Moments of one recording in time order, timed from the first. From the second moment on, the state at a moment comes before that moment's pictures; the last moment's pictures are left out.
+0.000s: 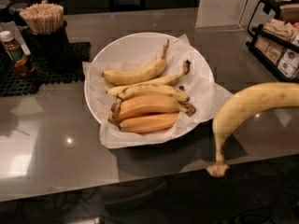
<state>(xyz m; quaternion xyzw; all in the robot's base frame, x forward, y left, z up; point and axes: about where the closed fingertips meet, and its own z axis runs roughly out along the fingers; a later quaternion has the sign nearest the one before) 0.361 -0.245 0.987 -0.58 0.66 0.12 0.46</state>
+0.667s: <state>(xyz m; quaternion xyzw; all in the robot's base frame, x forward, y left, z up) 0.318 -0.224 1.147 -0.61 0.54 0.10 0.57</state>
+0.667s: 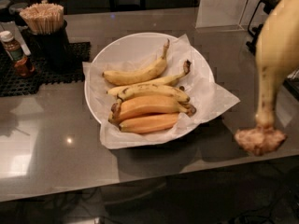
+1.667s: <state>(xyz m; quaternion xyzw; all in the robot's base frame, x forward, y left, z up) 0.342 -0.166 1.108 -0.66 0.52 0.14 0.52</state>
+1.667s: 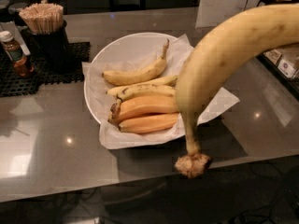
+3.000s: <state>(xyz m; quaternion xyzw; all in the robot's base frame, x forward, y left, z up) 0.386 -0.107 1.075 -0.67 0.48 0.24 0.51</state>
